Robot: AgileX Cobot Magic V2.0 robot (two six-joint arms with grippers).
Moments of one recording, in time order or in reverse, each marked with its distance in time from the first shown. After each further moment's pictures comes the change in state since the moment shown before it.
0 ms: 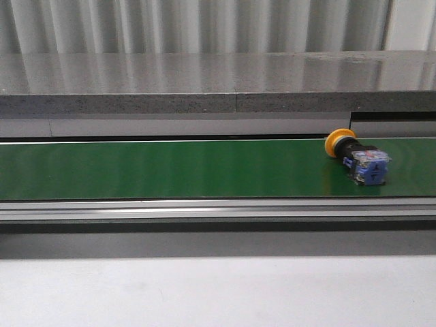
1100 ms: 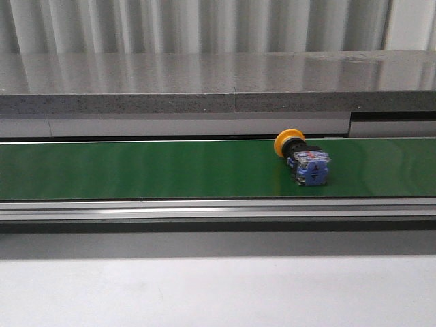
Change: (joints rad) left arm 0.000 0.579 -0.488 0.052 0.334 0.015; right arm 0.000 0.000 0.000 0.000 0.000 -0.003
